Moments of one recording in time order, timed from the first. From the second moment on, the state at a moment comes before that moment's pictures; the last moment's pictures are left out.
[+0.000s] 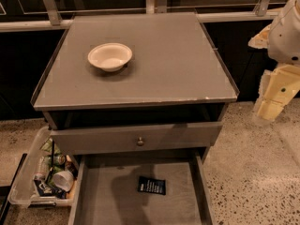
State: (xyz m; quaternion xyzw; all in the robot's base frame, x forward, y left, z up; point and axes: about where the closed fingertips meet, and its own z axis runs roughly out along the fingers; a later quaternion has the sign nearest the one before) arm 0.438 -0.217 0.976 -0.60 0.78 -0.03 0.16
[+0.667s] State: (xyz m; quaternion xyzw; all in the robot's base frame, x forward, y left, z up) arm 0.435 -0.205 0.950 -0.60 0.79 0.00 0.16
